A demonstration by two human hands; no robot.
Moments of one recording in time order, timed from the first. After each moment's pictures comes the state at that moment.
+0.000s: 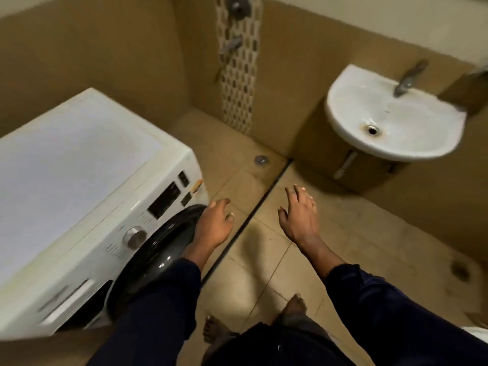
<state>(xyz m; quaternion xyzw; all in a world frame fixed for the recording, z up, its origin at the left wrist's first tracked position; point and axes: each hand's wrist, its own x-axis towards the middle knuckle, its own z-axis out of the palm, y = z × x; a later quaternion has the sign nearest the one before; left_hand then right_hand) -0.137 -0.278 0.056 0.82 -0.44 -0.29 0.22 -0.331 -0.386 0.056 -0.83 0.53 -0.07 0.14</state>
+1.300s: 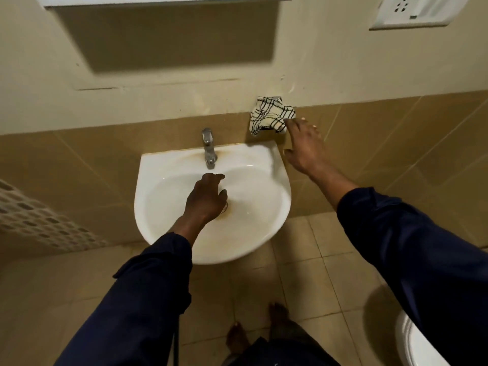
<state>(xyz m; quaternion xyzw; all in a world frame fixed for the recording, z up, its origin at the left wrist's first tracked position) -0.419 -0.900 0.122 0.58 -0.77 -0.24 0.13 -0.685 -0.908 0.182 -0.67 0.73 -0.14 -0.04</state>
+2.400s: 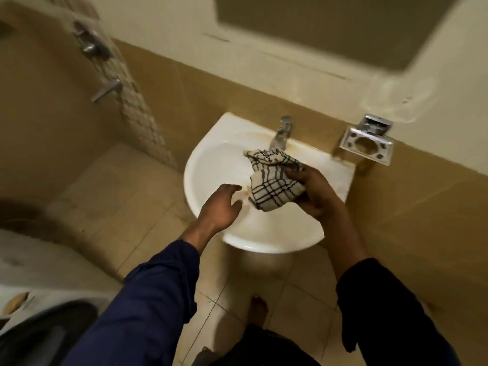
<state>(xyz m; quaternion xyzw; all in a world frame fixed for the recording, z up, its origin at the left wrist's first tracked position) -0.431 -0.830 0.092 0.76 -0.55 -0.27 0.20 -0.626 -0.921 0.164 -0.41 0.42 -0.29 0.75</state>
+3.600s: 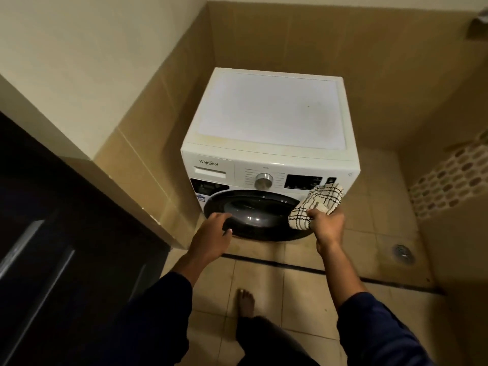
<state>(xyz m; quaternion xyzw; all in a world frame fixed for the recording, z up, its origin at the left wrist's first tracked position) -0.204 -0.075 0.055 0.94 0.03 -0.12 0.32 -0.177 -0.335 0.068 -0.65 0.34 -0.07 0.67</state>
